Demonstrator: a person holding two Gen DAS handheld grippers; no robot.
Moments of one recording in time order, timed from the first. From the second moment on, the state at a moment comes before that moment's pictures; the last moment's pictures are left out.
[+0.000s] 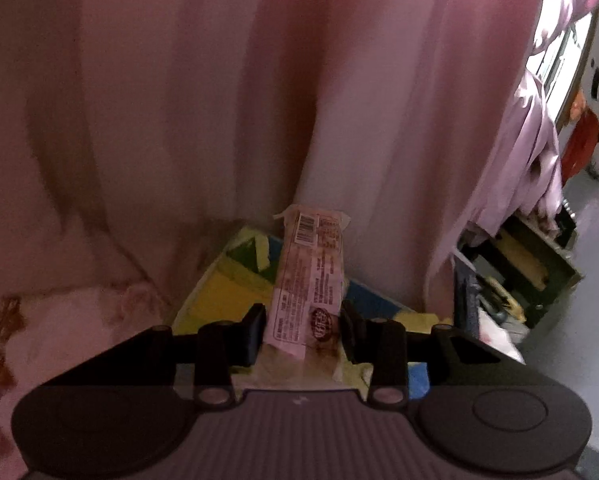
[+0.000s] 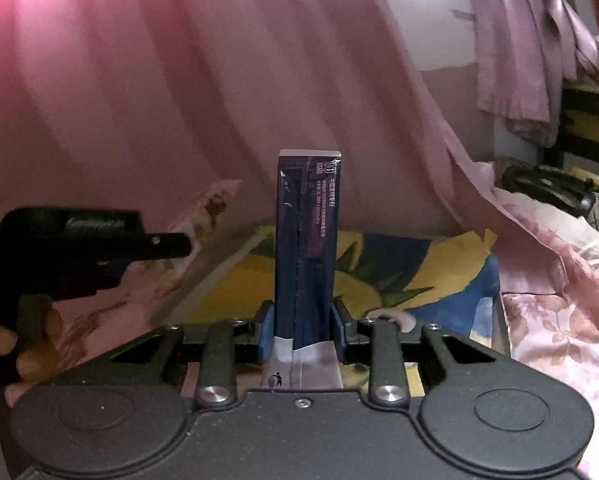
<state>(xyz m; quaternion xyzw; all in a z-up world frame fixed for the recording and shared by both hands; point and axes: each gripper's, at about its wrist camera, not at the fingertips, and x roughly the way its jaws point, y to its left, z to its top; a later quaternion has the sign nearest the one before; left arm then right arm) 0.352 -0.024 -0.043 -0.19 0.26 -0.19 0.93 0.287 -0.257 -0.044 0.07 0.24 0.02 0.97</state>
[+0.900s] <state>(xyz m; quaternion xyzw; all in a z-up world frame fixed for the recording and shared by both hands) 0.403 -0.038 -0.105 -0.11 0.33 -0.17 0.92 0.371 -0.260 -0.108 0.08 0.38 -0.04 0.92</state>
